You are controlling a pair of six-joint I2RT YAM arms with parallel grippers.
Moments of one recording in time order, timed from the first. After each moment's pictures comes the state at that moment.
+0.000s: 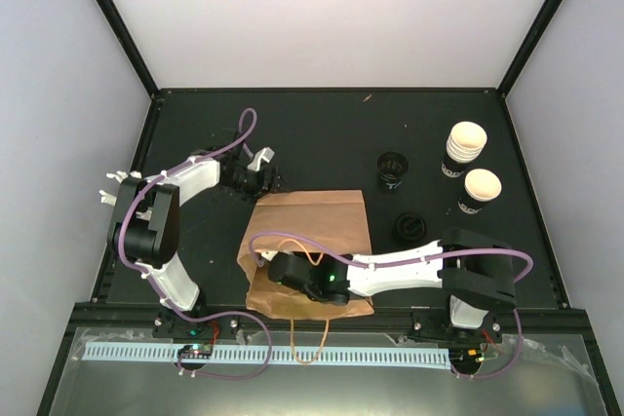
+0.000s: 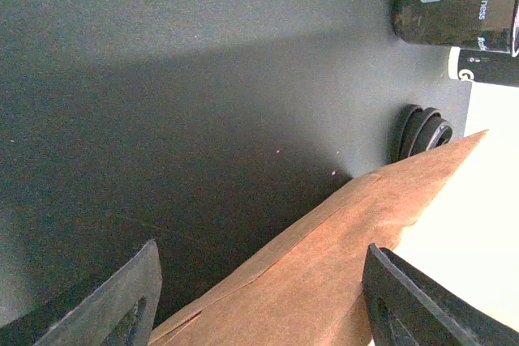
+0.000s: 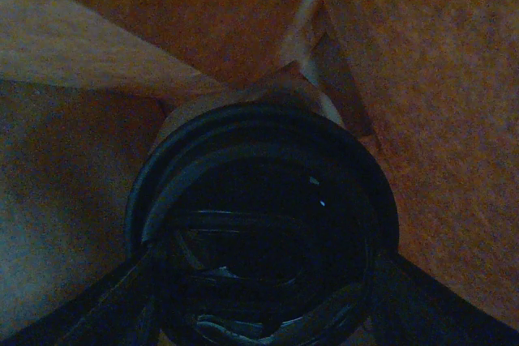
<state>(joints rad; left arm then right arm) -0.21 1.72 1.03 -0.51 0.79 -0.34 1.43 1.69 0.96 -0.09 0.80 -0.24</state>
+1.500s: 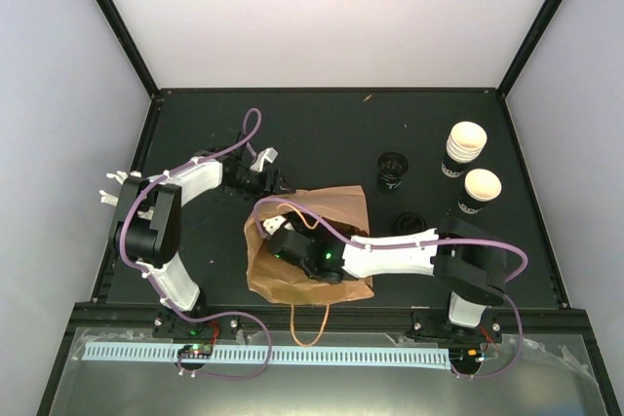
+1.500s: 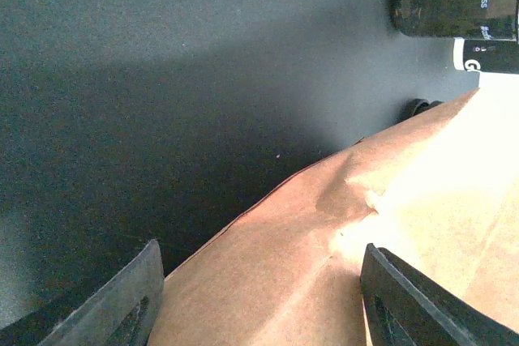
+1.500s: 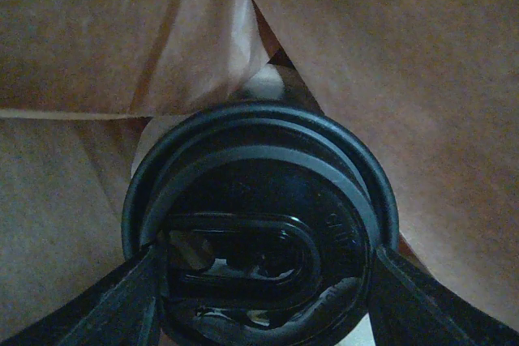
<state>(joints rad) -0.23 1.72 1.02 -0.49 0.78 -0.31 1.31 1.74 1.03 -0.14 0.70 -0.09</state>
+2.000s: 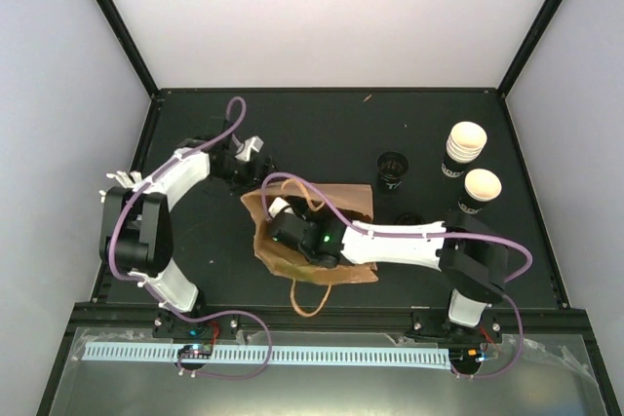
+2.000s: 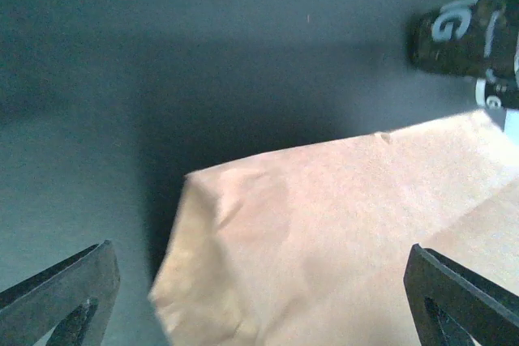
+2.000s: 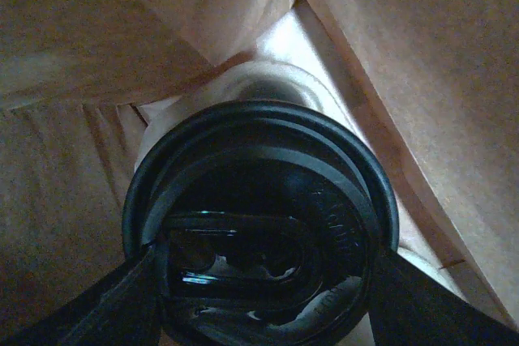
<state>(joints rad) -0.18 1.67 1.10 -0.65 0.69 -0.29 1.25 1.74 1.14 -0.36 0.63 0.00</state>
